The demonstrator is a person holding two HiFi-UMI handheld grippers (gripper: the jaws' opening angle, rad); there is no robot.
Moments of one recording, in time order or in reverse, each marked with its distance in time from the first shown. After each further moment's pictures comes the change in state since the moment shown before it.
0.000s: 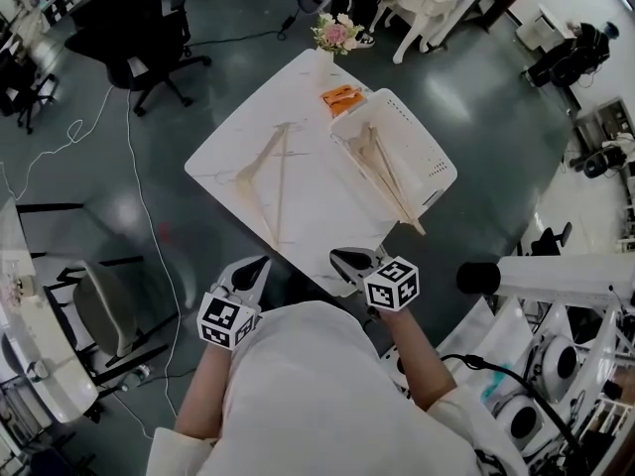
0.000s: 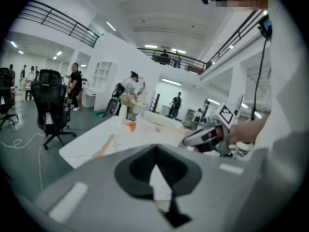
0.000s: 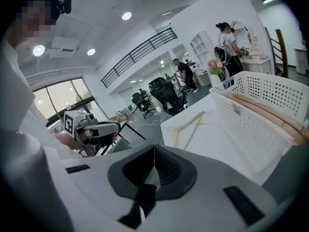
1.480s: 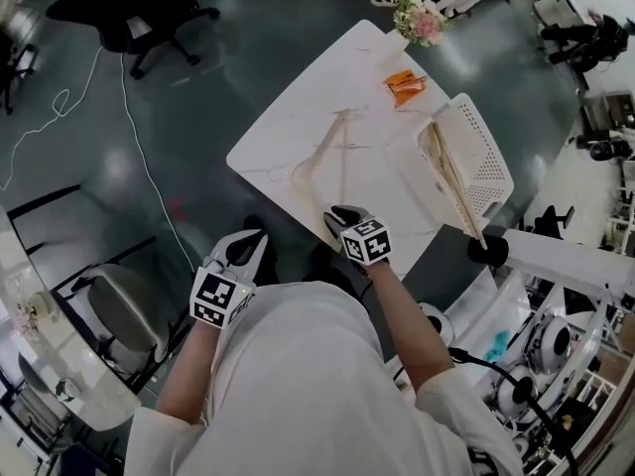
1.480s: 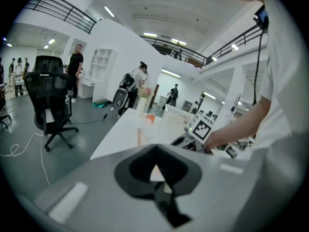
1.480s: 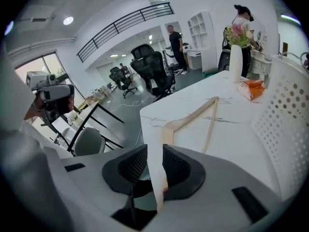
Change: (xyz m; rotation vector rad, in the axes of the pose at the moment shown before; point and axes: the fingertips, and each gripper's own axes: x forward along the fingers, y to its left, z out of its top) left arm -0.034 0.242 -0.003 0.004 0.134 -0.095; right arm 0.274 -0.052 0.018 -0.004 0.264 -0.255
